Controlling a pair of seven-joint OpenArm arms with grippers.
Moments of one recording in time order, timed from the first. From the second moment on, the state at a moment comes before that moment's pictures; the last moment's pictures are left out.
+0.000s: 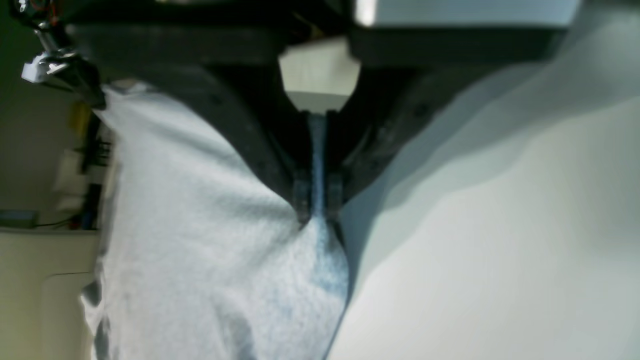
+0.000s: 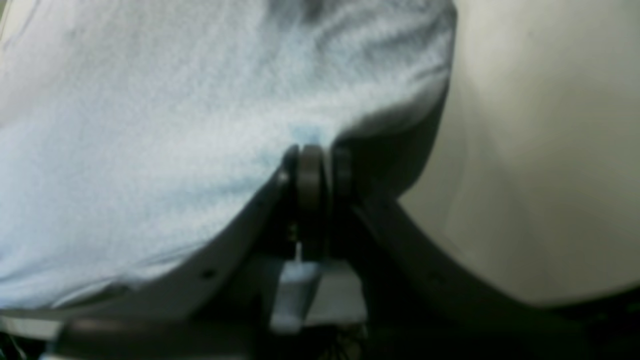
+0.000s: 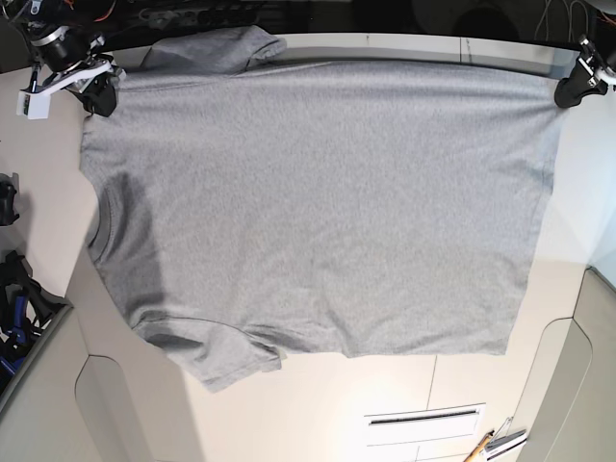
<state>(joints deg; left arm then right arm) 28.6 -30.0 -46.6 62.8 -80.1 -35.2 63.8 -32.8 -0.7 40.1 109.1 41.8 26.5 -51.9</state>
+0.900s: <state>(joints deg) 28.7 -30.2 -52.3 71.8 -80.3 -35.2 64.9 -32.4 -0.7 40.2 119.6 42.6 26.6 -53.9</state>
